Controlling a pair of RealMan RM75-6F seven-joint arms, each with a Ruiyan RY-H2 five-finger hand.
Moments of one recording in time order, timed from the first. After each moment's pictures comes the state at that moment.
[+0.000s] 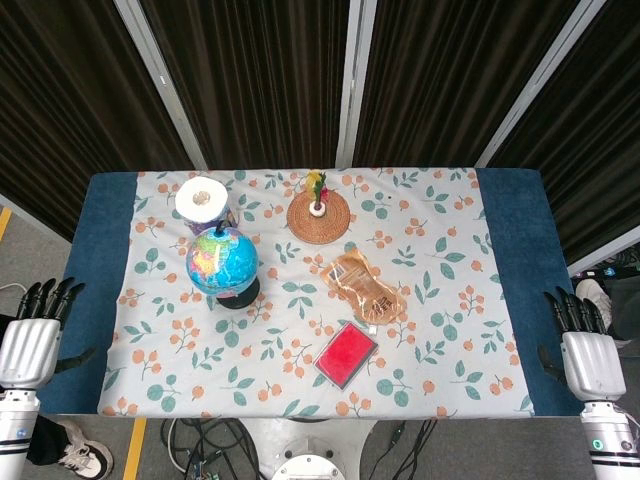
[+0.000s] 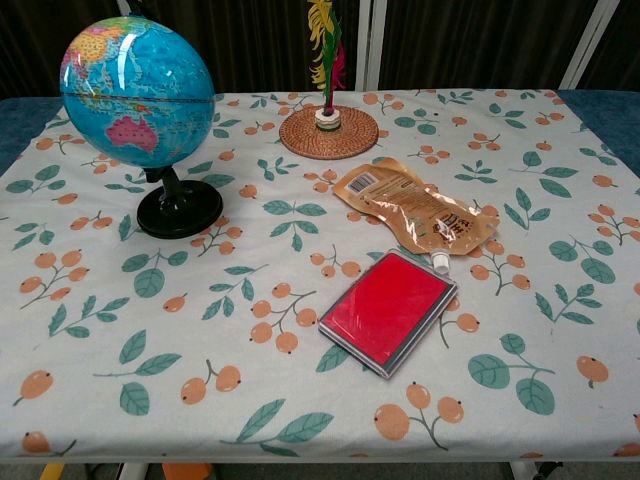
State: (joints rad) left arm -0.10 -1.16 -0.06 -1.64 1.48 1.49 0.14; right arm 0.09 -1.15 0.06 -1.60 -1.45 1.42 -0.11
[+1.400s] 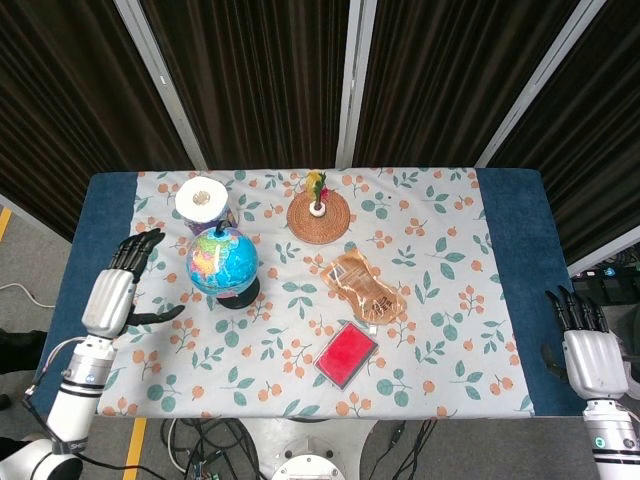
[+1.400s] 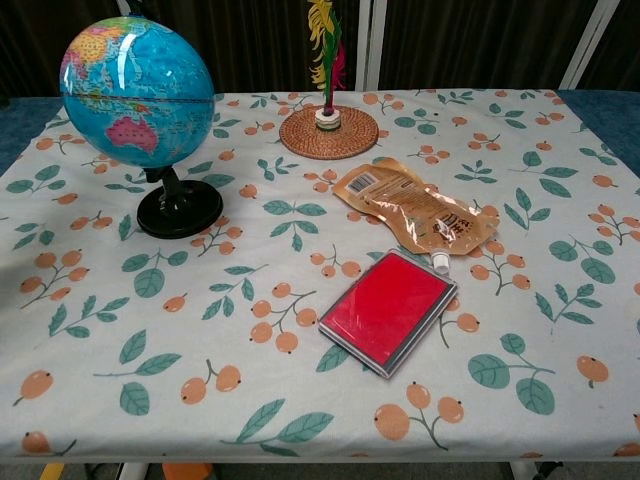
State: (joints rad) left arm -0.34 -1.30 -0.21 -1.74 1.46 1.34 -0.11; right arm 0.09 -1.14 0.06 -1.60 -1.44 1.41 -0.13
